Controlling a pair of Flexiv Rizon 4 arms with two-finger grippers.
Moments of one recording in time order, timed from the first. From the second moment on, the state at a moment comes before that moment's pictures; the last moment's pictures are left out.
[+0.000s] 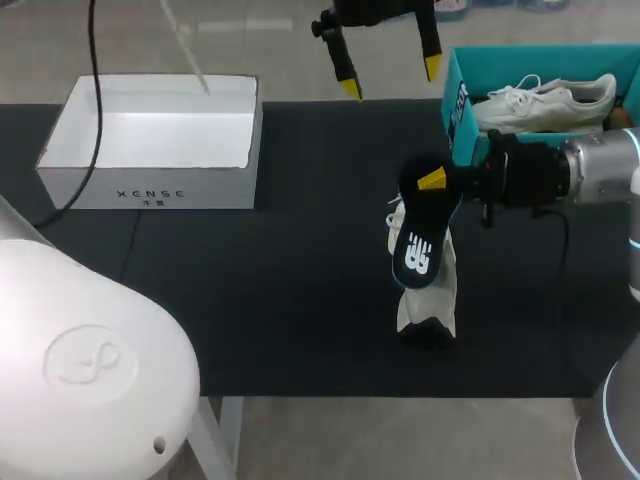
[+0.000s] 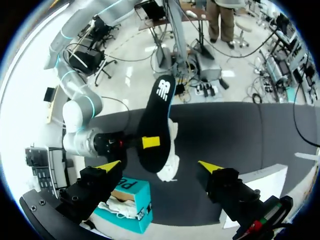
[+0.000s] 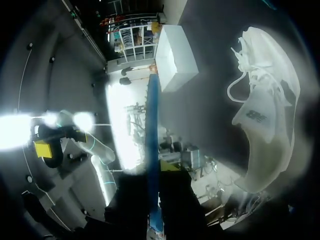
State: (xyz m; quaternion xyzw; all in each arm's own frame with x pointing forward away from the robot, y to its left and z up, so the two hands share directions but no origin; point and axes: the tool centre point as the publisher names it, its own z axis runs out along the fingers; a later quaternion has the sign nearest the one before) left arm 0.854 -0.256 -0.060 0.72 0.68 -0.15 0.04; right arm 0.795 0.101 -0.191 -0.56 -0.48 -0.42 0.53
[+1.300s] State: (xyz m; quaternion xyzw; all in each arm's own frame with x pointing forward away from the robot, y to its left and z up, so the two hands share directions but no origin) left arm 0.854 -0.262 -0.058 0.73 0.69 -0.02 -0.06; right arm 0.806 0.110 -0.196 -0.56 -0.49 -0.39 0.54
